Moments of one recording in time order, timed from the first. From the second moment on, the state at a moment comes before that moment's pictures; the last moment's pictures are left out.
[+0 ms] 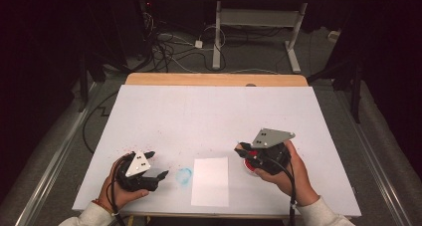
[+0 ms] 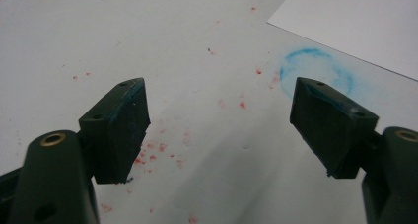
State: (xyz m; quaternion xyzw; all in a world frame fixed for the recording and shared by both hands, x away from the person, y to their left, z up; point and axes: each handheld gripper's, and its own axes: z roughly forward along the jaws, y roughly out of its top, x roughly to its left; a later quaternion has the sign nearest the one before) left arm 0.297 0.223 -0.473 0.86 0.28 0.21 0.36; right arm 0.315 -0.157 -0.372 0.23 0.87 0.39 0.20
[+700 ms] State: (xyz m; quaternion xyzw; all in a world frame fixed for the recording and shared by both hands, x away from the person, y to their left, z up) left arm 0.297 0.223 -0.473 0.86 0.29 0.22 0.36; right arm 0.312 -0.095 -0.419 0.17 0.91 0.34 0.14
